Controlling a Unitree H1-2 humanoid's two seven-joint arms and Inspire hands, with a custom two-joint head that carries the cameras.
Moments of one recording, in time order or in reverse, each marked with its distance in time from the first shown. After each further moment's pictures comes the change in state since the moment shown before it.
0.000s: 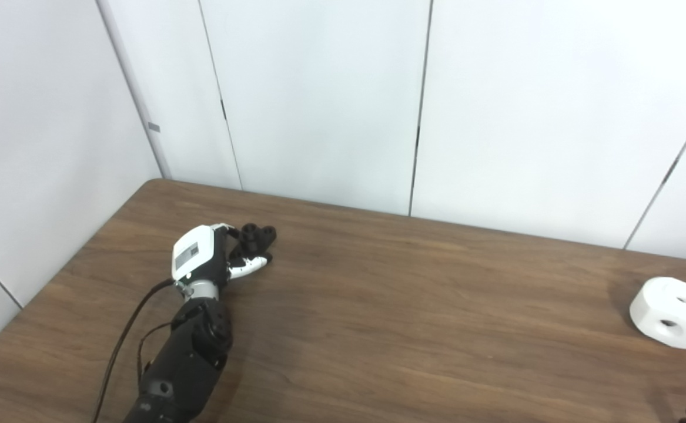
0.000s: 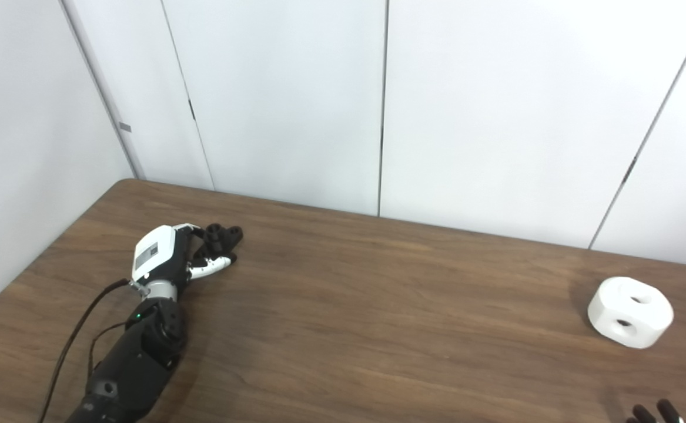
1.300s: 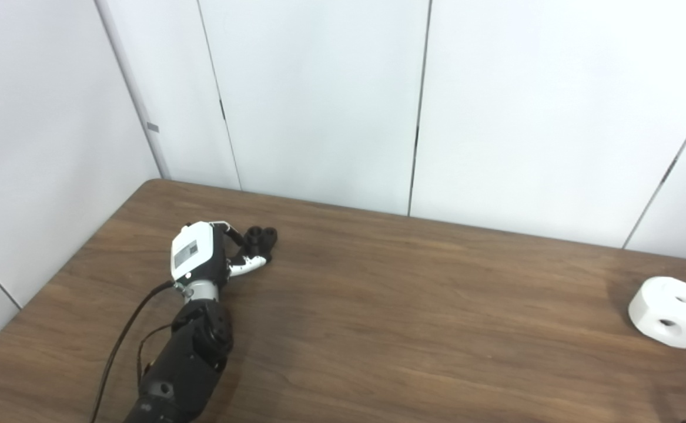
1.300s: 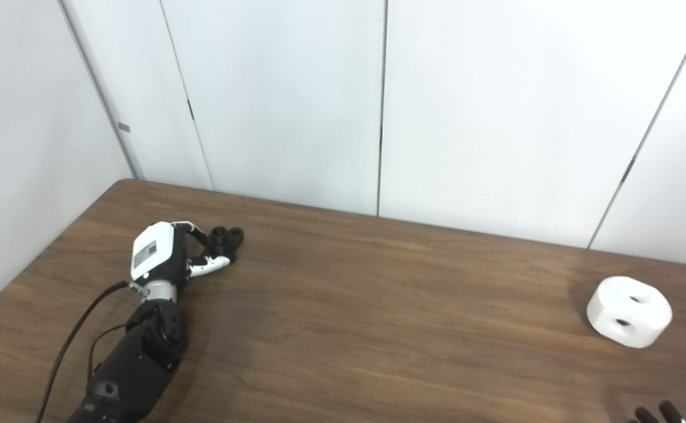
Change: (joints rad) left arm 0.000 0.003 -0.012 0.024 -0.003 -0.049 0.077; right arm 0.008 -0.015 0.000 -0.025 0.014 0.030 -0.005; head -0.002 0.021
